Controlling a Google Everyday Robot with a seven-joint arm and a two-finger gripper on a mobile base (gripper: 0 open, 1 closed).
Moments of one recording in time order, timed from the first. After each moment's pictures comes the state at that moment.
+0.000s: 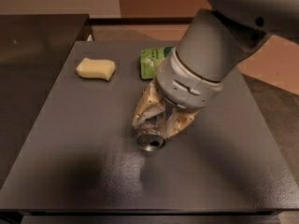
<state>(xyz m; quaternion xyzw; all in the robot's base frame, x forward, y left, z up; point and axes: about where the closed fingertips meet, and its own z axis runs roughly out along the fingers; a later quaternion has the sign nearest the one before) 0.377 -0.017 0.918 -0.98 0.06 0.01 0.21</state>
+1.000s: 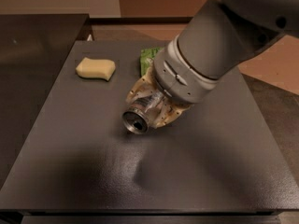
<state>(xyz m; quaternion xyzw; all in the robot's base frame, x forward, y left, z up) 0.397 -0.004 0.941 -0.93 0.26 -0.01 0.27</state>
